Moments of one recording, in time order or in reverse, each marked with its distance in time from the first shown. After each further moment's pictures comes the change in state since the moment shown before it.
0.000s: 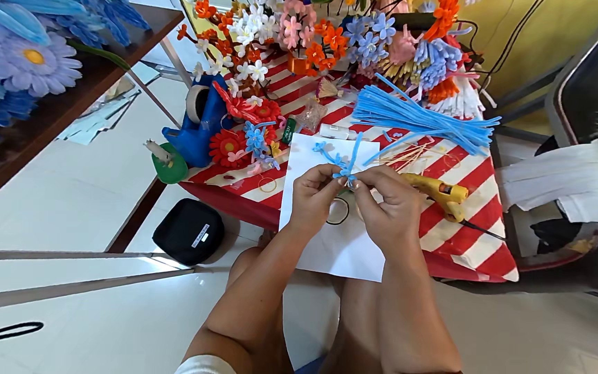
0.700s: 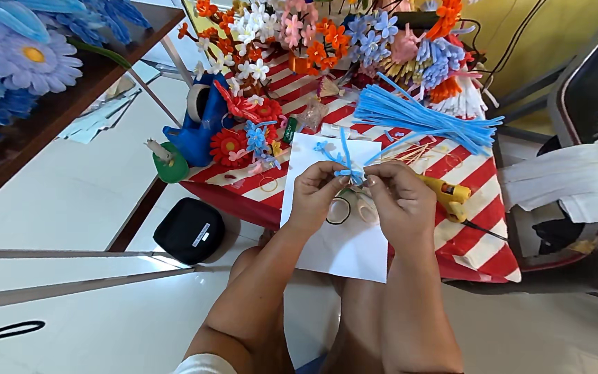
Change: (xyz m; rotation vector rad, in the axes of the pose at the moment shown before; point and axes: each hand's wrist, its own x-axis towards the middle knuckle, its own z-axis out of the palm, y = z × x) left_hand 0.003 0.000 -0.004 -0.065 -0.069 0.017; right_hand 0.002 0.003 -0.012 0.111 0.008 0.067
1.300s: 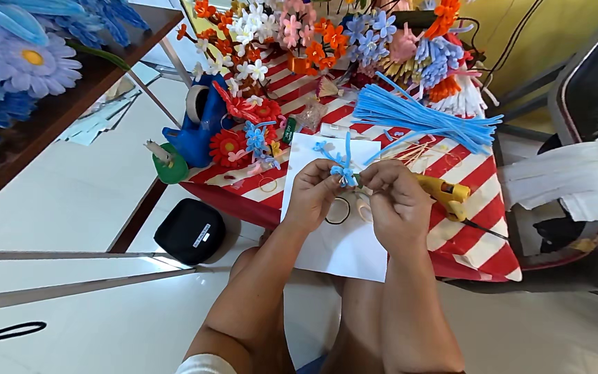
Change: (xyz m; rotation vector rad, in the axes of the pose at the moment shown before) left_hand 0.002 0.006 -0.001 -0.323 -0.070 -0.145; right_hand -0.003 -0.001 0.006 0.070 -0.014 -0.093
